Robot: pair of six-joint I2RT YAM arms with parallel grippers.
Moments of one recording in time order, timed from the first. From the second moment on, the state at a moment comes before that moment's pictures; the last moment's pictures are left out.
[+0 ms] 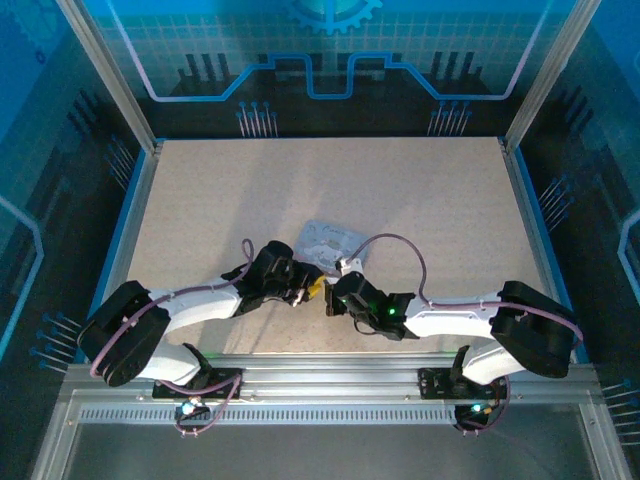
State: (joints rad) left arm -0.68 1.39 0.54 0.16 0.29 -1.68; right arm 1.07 1.42 0.58 0.15 0.31 0.80
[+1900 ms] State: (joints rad) left arm -0.50 1.53 1.00 -0.40 0.21 -0.98; right arm 0.69 0.92 0.22 0.22 0.06 0.97
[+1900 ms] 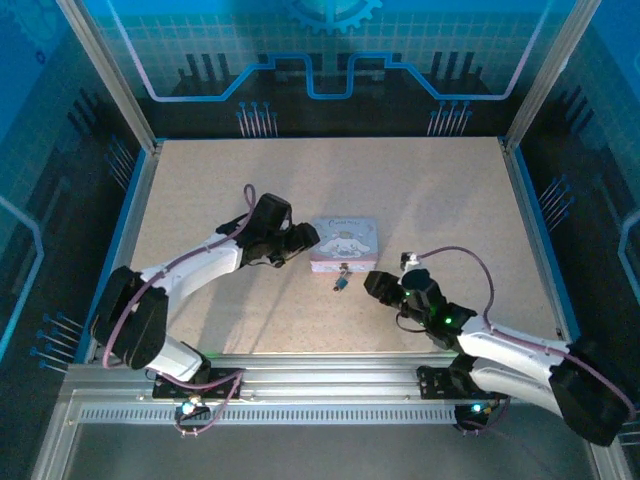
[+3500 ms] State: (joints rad) left arm -0.49 1.49 0.79 -0.28 0.28 -0.98; right arm 0.47 1.37 0.35 0.55 -0.47 0.63
